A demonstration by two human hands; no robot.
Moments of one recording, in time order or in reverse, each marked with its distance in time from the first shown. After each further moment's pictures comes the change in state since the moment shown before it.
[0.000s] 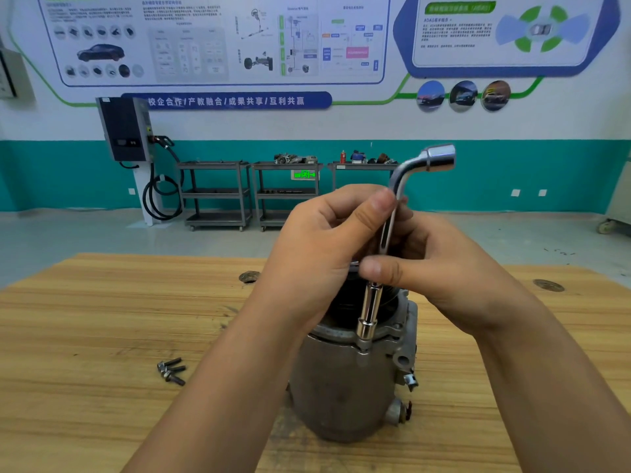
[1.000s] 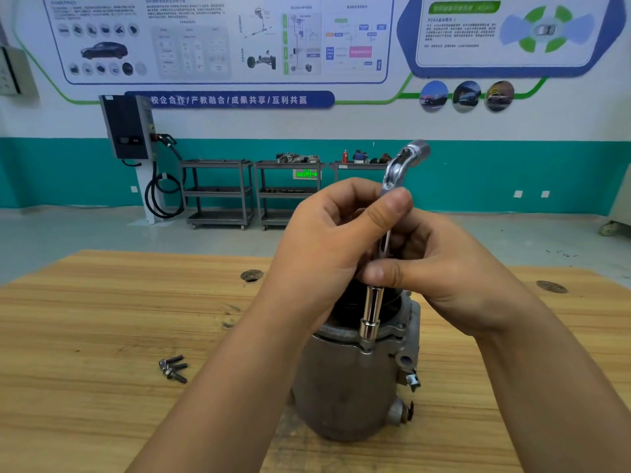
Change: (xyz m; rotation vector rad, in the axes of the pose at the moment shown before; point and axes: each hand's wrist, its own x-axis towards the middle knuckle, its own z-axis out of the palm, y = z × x) left_hand 0.000 0.002 0.004 -0.078 0.041 0.003; right_hand 0.002 0.004 0.002 0.090 0.033 0.013
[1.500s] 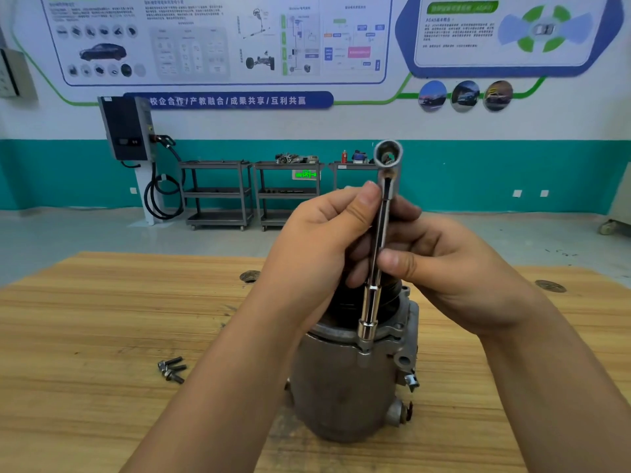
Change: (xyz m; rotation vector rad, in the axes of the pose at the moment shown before) left_hand -0.003 0.004 0.000 -0.093 -0.073 -0.052; right_hand -0.002 0.003 -0.008 0.104 -0.131 0.002
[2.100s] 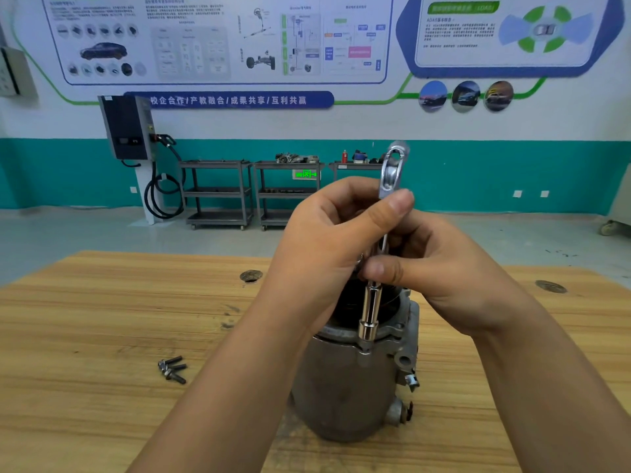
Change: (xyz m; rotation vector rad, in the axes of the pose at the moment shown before) left_hand 0.003 -0.001 0.003 0.005 0.091 0.021; right_hand 0.003 0.000 0.008 -0.132 0.140 -0.003
